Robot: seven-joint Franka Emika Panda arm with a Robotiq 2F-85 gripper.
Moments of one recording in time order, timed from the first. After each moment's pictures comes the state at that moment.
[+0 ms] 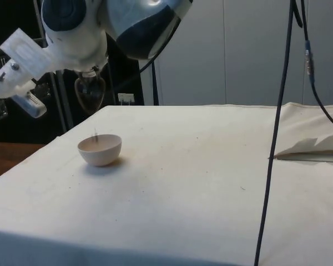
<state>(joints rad) 0.12 0.46 0.19 -1.83 -1.35 1.95 0.96</state>
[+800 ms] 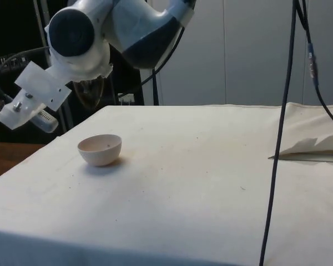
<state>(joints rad) 0.12 0.48 0.22 -1.85 -1.50 1.86 1.02</state>
